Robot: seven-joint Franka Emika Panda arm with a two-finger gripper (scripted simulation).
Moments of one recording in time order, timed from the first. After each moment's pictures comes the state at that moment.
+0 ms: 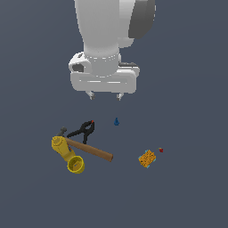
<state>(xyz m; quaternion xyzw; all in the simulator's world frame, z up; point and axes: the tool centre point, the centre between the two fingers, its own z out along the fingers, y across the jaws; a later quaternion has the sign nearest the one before) -0.003 -0.030 0.318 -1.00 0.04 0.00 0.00</state>
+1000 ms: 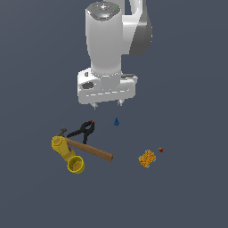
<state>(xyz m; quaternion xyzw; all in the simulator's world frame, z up) -0.010 -0.024 0.269 -1.00 -0.10 0.00 0.00</state>
